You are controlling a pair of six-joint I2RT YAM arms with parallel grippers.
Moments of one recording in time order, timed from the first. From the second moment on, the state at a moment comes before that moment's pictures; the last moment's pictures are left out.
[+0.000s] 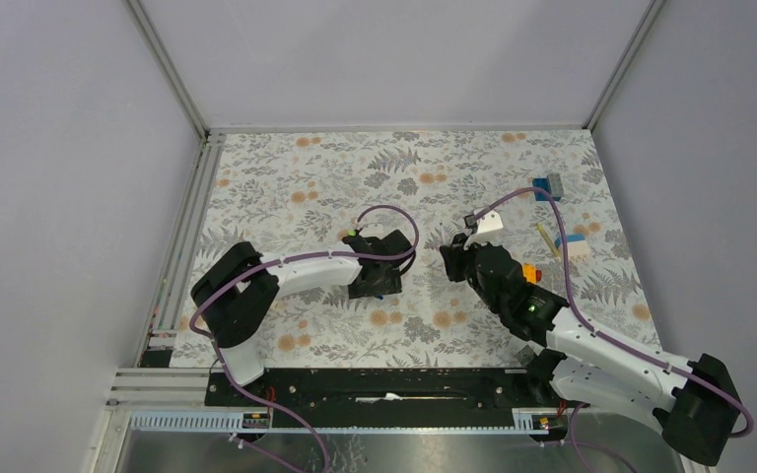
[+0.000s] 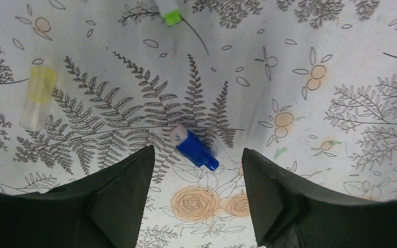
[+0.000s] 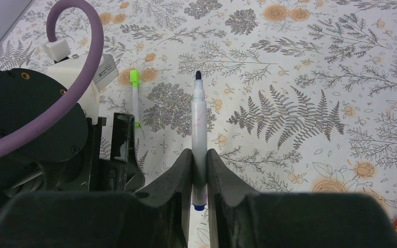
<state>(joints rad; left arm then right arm) -0.94 1.75 1.12 -0.66 -0.31 -1.02 0.84 0.89 0.53 0.04 0.41 0.34</state>
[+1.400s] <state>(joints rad) -0.94 1.66 0.93 -0.42 -0.22 -0.82 0.84 0.96 0.53 0.04 0.40 0.34</state>
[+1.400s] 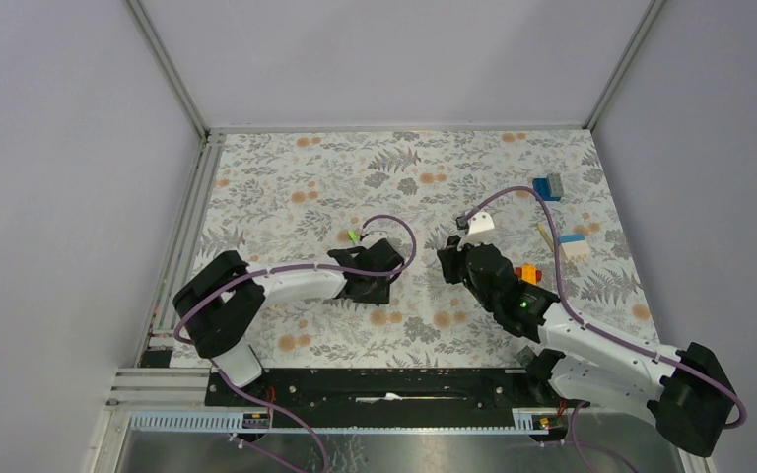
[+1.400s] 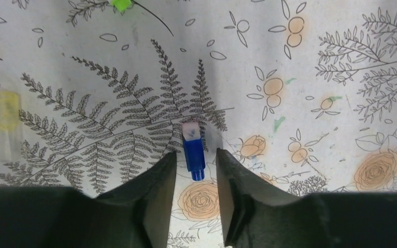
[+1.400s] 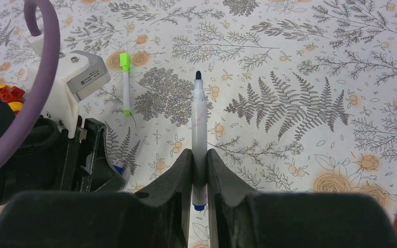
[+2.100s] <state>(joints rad) -0.94 1.70 1.01 -0.50 -0.22 -0.79 0.84 0.97 0.54 0.04 0.40 0.35</state>
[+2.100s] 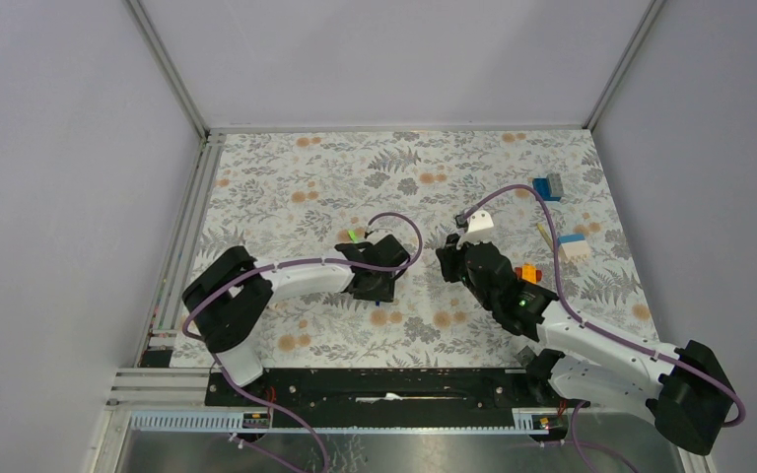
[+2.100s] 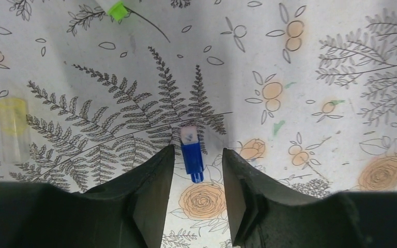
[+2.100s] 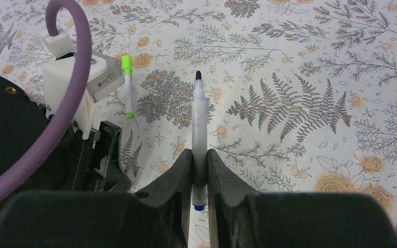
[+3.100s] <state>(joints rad) -0.94 1.73 1.03 -0.52 -0.26 -0.79 0.84 0.97 0.54 0.04 0.40 0.36</state>
